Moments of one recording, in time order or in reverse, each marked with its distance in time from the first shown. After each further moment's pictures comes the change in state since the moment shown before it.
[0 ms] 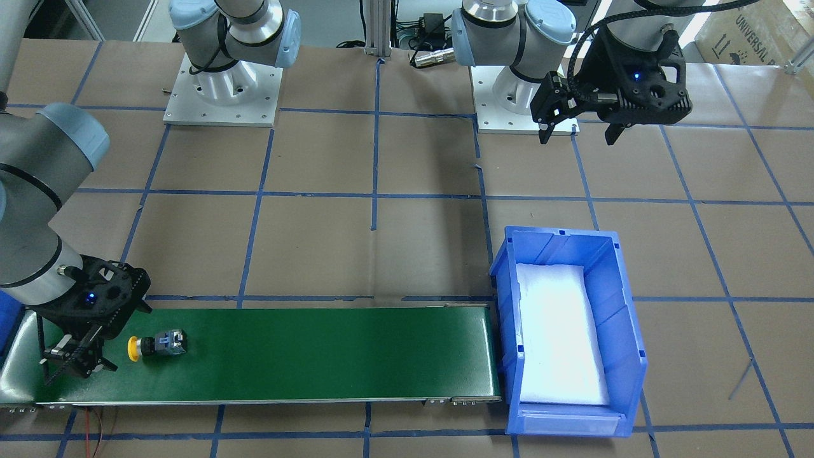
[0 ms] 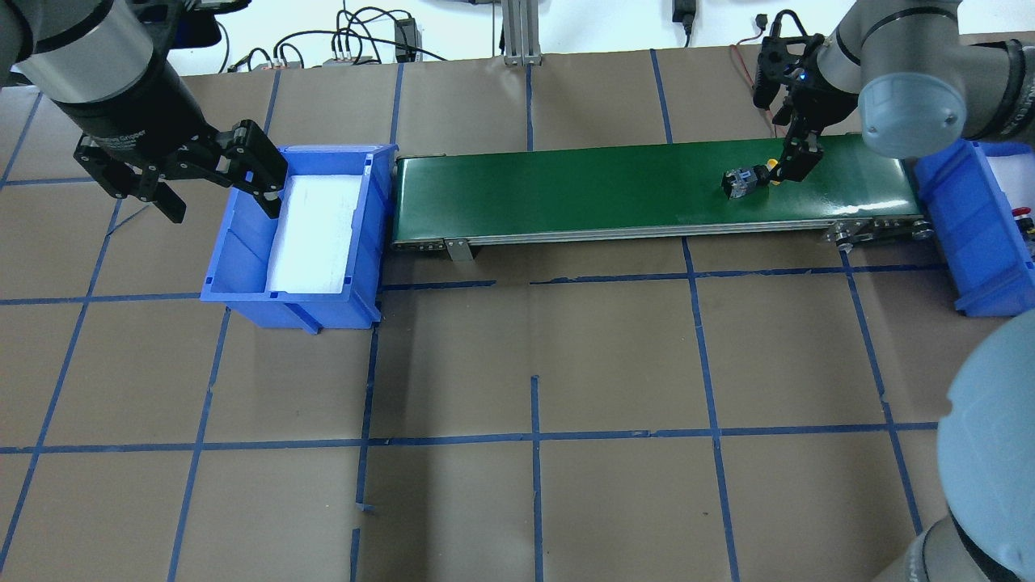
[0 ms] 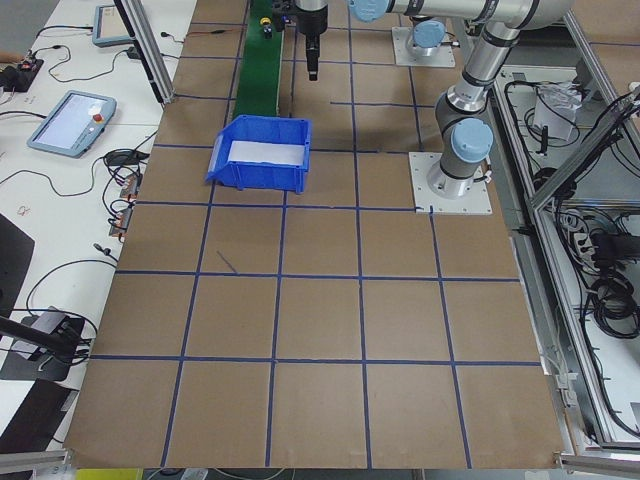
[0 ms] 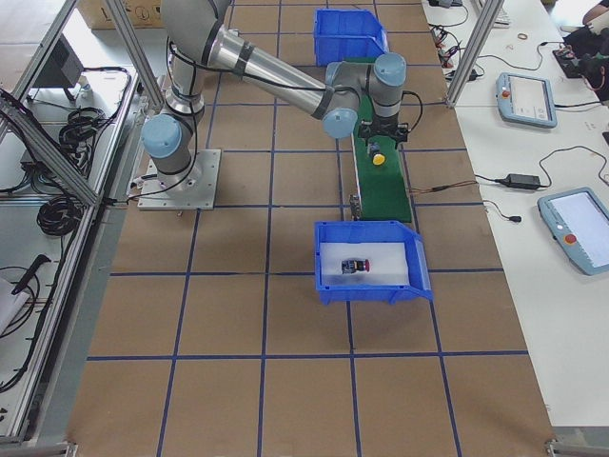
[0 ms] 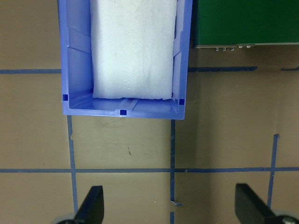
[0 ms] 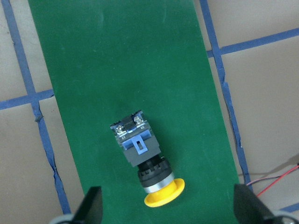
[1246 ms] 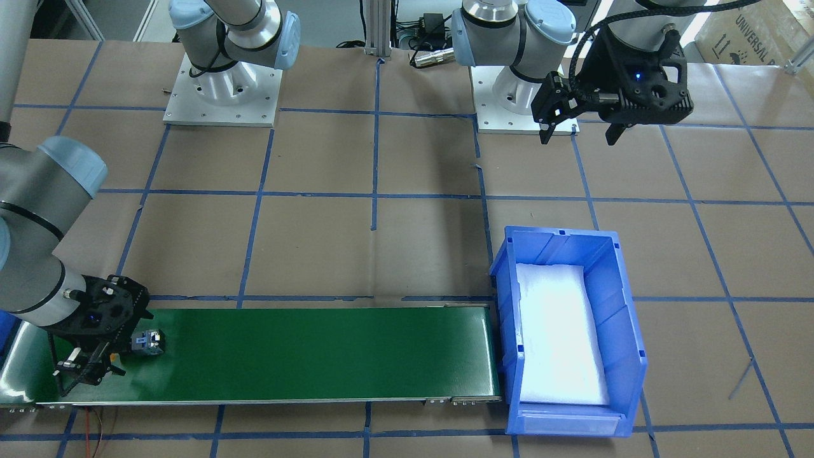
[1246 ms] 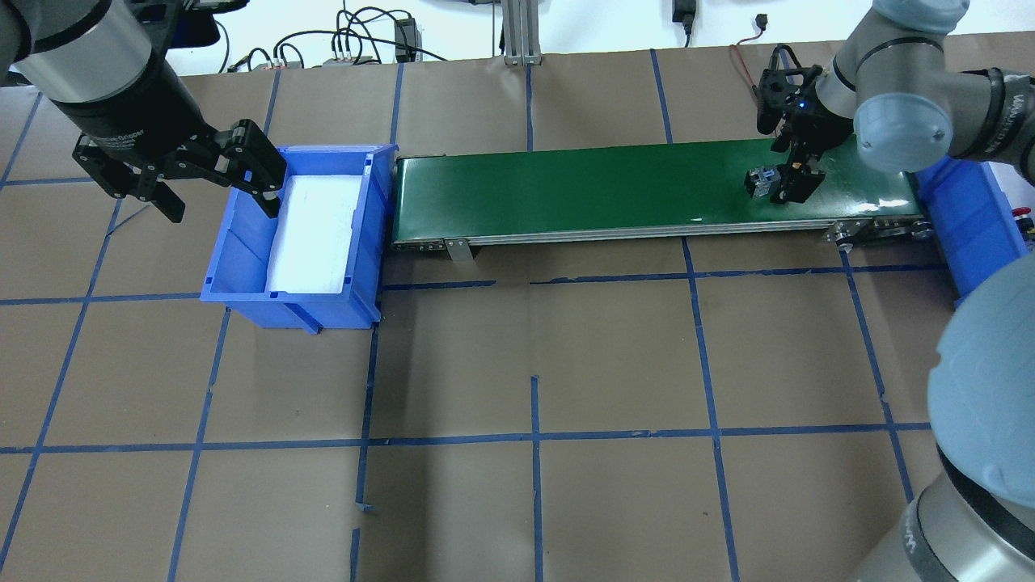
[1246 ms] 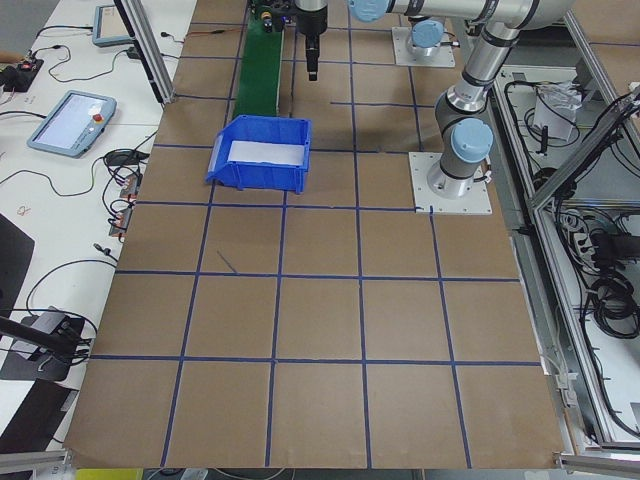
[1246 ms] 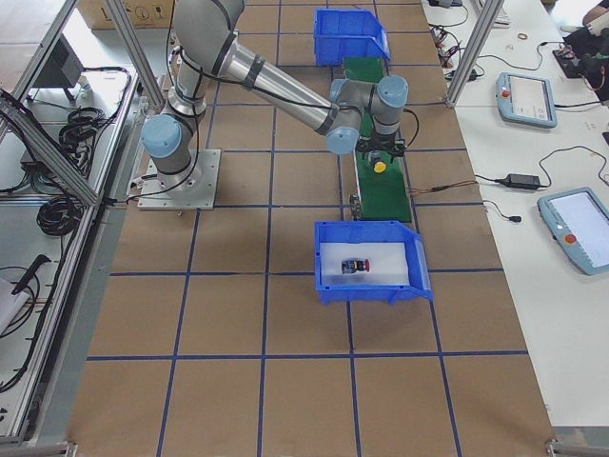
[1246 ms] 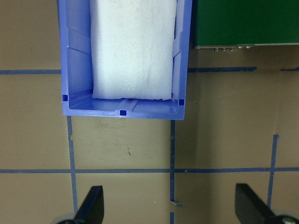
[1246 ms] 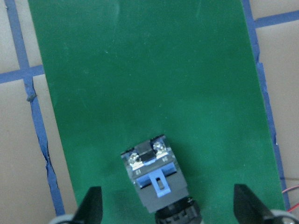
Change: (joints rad) left arm 0.003 0.000 0.000 0.001 -0.001 0.002; right arm -0.033 0.076 0.004 -0.006 0.005 -0.071
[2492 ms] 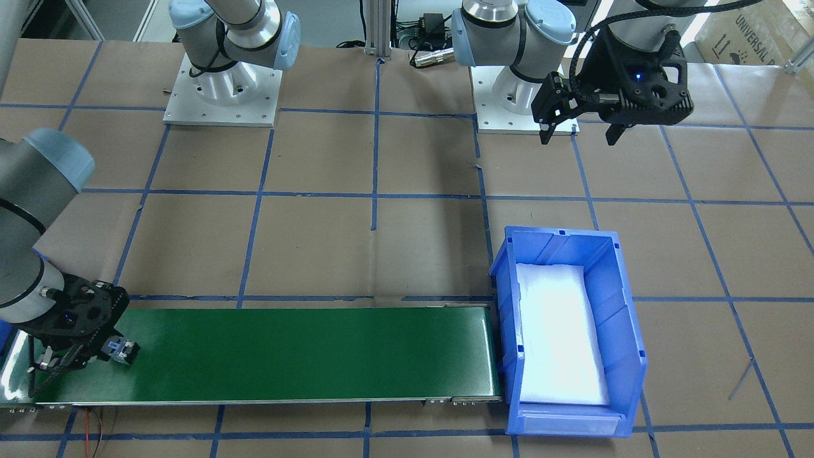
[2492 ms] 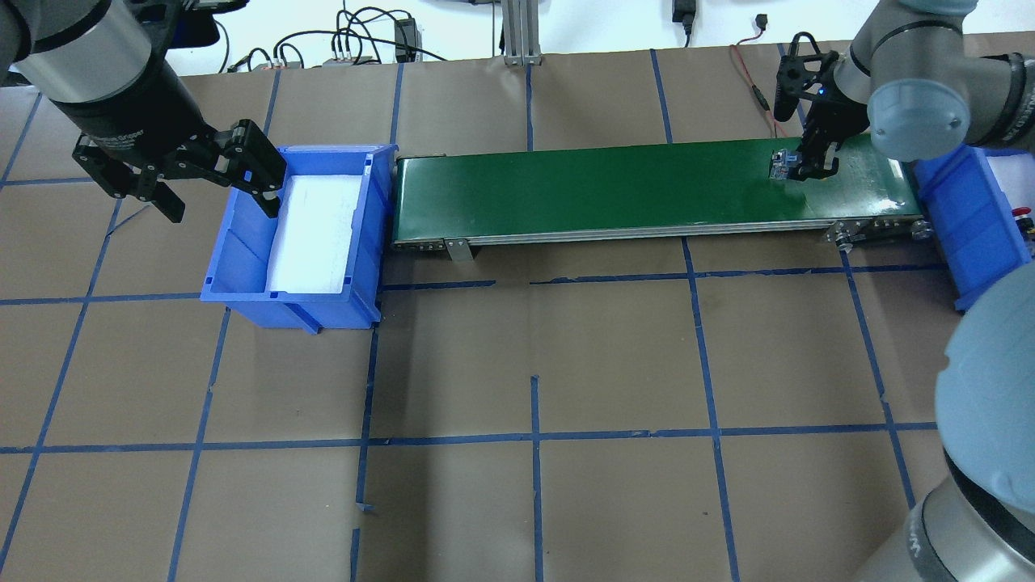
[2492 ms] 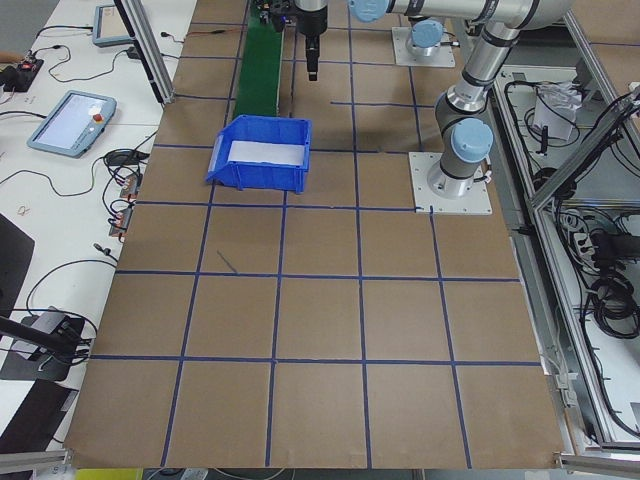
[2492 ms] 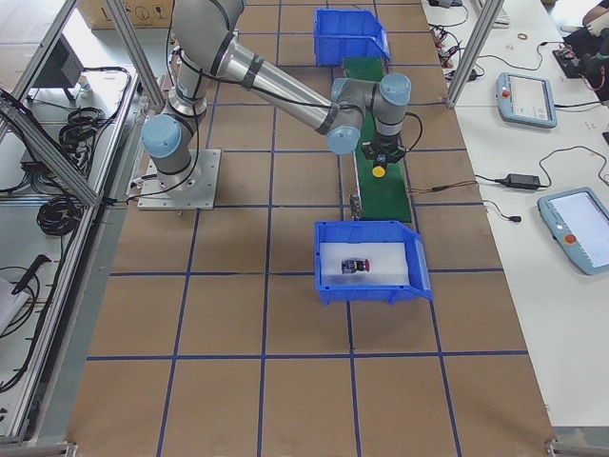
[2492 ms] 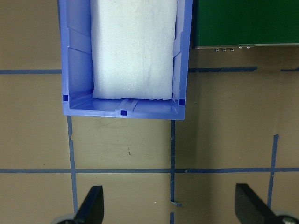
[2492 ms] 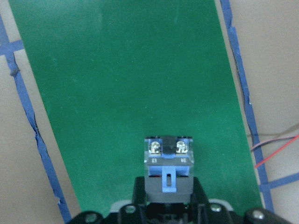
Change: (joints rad) left arm 0.000 0.000 0.000 0.000 0.000 0.000; right arm -0.013 -0.030 -0.043 0.017 -0.098 0.055
